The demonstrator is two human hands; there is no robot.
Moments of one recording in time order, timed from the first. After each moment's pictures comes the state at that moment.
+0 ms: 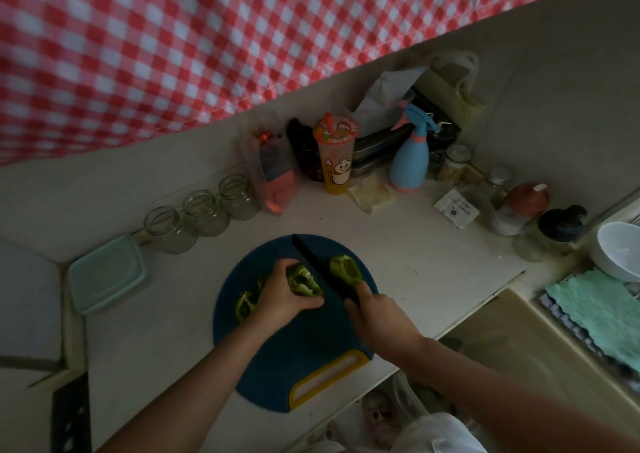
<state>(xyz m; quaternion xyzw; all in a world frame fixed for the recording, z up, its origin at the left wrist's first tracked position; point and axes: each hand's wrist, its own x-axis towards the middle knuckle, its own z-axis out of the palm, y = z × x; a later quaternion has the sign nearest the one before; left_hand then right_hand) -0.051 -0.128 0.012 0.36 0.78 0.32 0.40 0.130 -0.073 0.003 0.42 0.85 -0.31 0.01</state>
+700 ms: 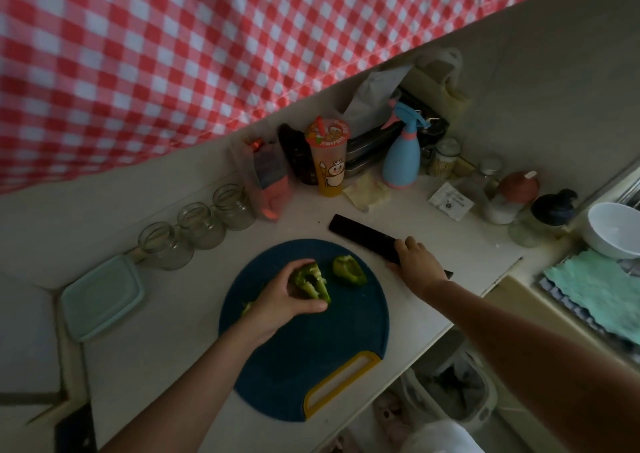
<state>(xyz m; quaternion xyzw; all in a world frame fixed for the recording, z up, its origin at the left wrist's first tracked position) -0.074 -0.131 0.017 0.32 0.65 0.38 0.57 0.153 0.029 -0.041 0.51 0.85 -0.15 0.03</state>
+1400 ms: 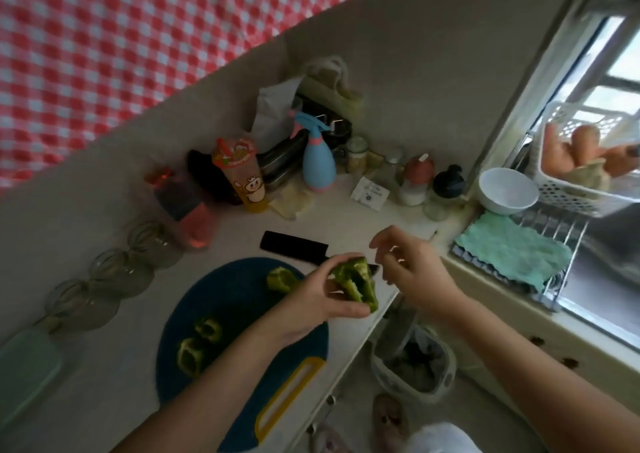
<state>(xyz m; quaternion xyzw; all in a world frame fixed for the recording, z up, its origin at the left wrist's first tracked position) 0.064 -0.085 0.074 0.43 0.49 0.30 0.70 0.249 -0.042 0.082 0.52 0.72 -0.38 -0.27</state>
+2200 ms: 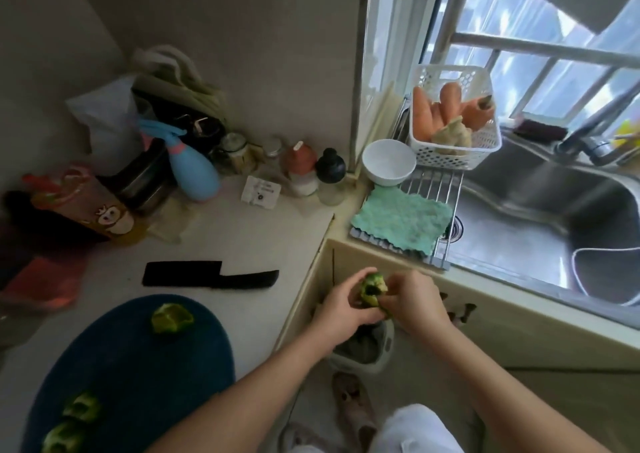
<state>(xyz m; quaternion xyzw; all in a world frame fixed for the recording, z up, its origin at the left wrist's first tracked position) 0.252 -0.056 -0.013 0.52 0.50 0.17 0.67 0.389 -0.072 0.018 0.79 0.52 -0.32 -0.09</state>
